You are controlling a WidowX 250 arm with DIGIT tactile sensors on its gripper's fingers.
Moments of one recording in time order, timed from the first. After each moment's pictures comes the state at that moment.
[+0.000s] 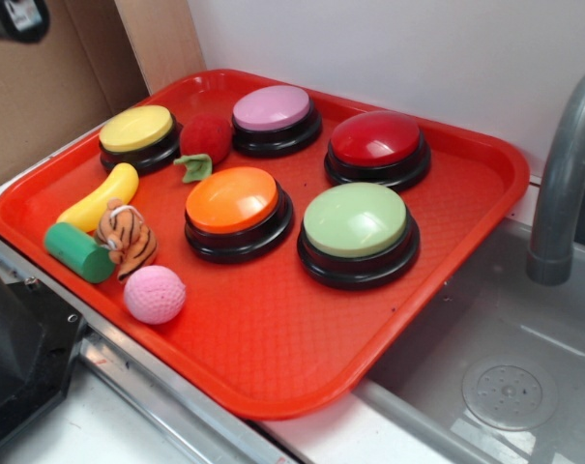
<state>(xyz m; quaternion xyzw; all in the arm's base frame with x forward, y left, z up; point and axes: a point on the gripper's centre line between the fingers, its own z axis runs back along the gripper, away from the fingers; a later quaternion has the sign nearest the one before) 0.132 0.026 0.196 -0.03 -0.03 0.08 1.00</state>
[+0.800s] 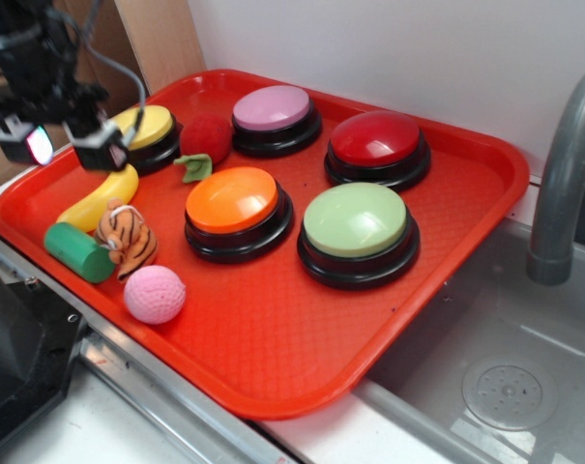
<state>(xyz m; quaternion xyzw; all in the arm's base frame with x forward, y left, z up) 0.162 0.092 0.046 0.03 -0.02 0.25 0.97</state>
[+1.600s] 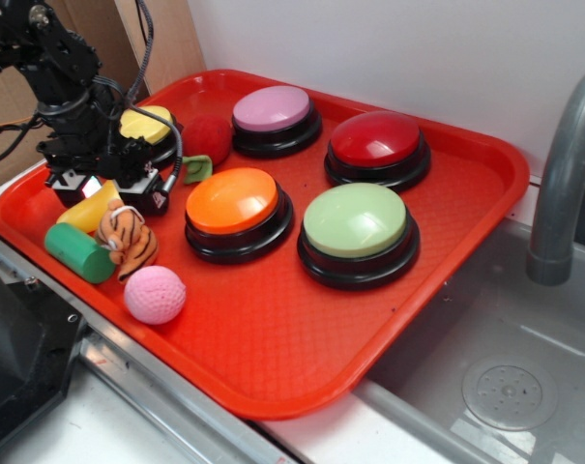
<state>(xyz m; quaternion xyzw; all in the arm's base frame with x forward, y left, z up) 0.178 0.087 0.012 0.01 -0.05 0.24 0.97</state>
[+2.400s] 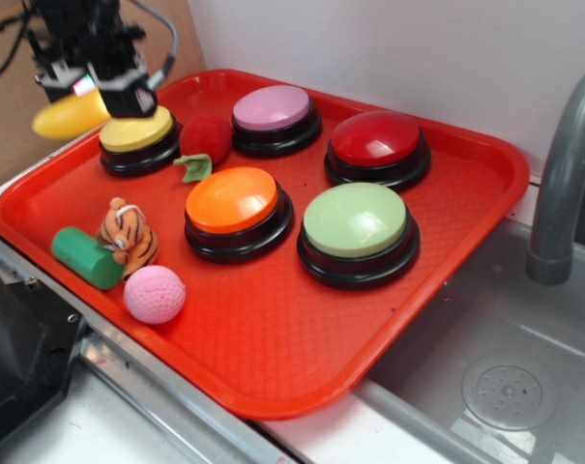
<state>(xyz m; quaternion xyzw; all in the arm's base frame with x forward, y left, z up) 0.198 0.060 0.132 -0.02 -0.04 0.18 0.98</state>
